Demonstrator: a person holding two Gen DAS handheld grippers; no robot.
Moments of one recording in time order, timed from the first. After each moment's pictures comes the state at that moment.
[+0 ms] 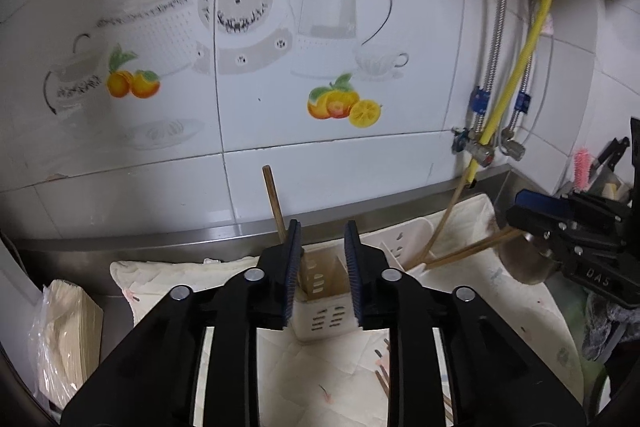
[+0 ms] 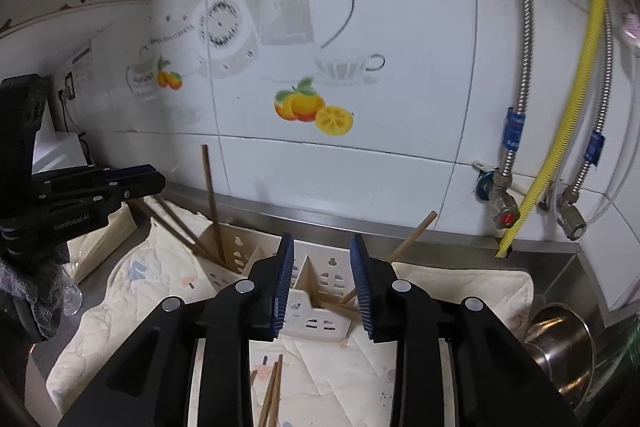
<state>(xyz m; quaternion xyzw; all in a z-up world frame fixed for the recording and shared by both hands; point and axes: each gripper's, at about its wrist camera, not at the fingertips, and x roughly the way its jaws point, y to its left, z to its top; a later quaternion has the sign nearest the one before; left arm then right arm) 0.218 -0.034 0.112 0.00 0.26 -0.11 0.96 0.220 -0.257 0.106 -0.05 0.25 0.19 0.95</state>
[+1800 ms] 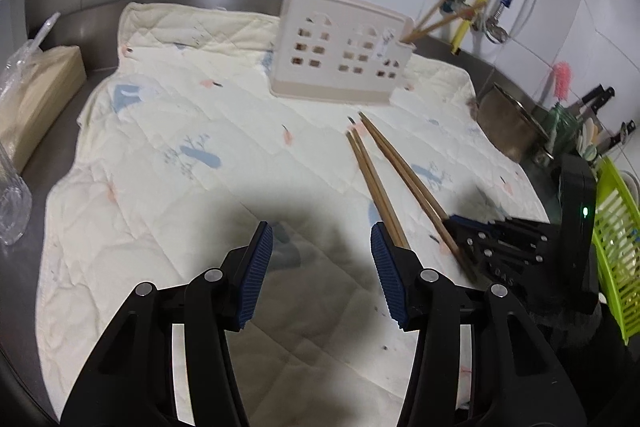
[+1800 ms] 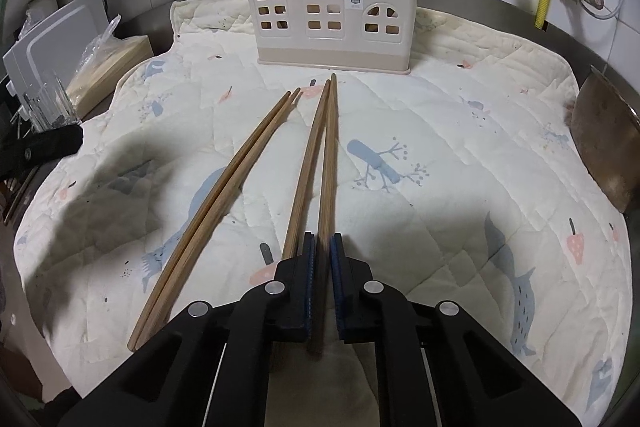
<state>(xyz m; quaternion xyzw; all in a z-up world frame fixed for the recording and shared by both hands) 0.049 -0.029 -0.073 -0.09 0.39 -0.11 0.91 0.085 -0.250 -0.124 -0.06 0.41 0.20 0.89</state>
